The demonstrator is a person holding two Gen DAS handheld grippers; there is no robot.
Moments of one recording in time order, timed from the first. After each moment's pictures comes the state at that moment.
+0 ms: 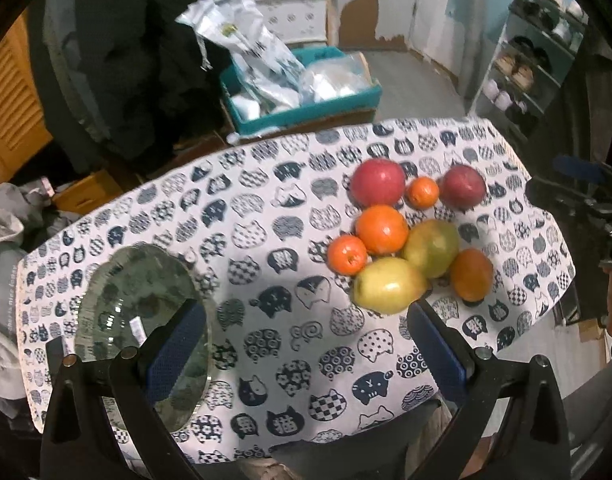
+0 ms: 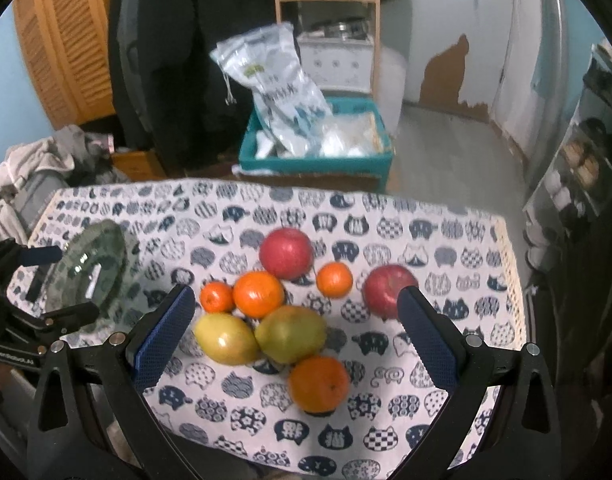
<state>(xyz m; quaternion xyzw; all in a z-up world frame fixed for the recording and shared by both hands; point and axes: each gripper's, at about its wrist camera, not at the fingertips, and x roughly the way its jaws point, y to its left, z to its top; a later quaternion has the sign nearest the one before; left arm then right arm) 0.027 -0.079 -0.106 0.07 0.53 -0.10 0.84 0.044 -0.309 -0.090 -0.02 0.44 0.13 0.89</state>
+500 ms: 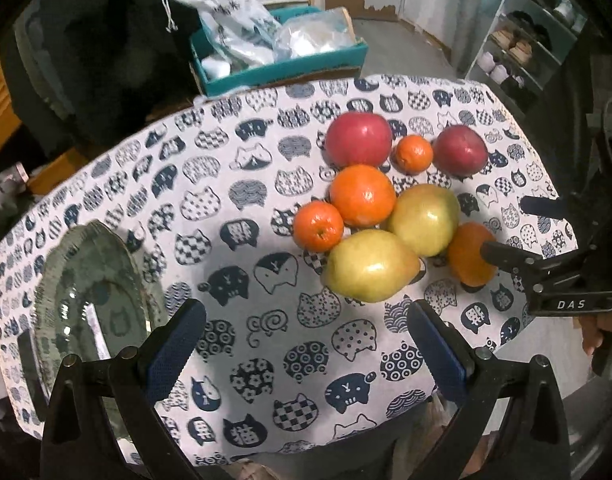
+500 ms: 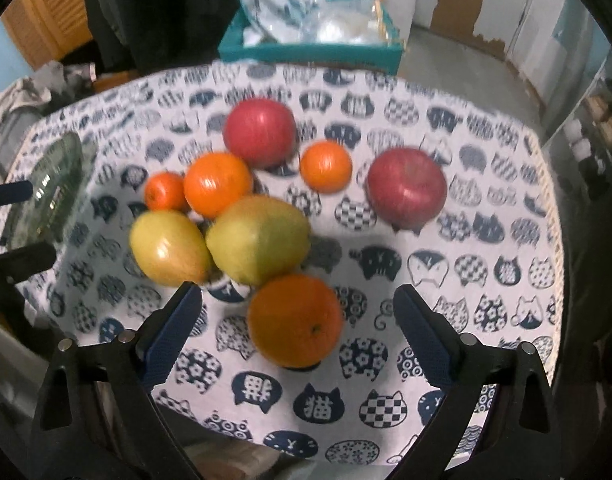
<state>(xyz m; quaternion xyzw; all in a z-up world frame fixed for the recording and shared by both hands) 0.039 -0.106 -0.157 0.07 0.57 -0.12 0.81 0.054 -0.323 -0.196 -0.04 0.56 0.13 0.82</state>
